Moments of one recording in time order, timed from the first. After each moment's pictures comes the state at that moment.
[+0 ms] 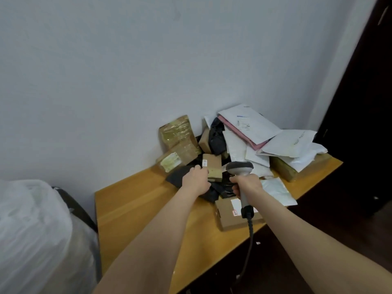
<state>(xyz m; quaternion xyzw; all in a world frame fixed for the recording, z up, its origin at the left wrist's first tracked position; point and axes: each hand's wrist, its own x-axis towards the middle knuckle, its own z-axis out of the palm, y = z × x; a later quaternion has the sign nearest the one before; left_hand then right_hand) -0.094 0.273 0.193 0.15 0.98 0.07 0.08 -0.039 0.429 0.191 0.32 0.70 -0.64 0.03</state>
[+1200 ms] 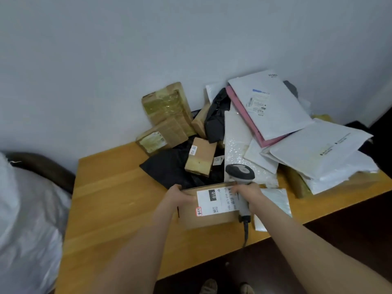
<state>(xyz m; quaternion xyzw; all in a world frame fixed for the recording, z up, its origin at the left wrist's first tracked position) -0.174 0.348 0.047 -0.28 0.83 0.42 0.24 -0.187 0.575 0.062 0.30 0.70 -0.61 0.24</state>
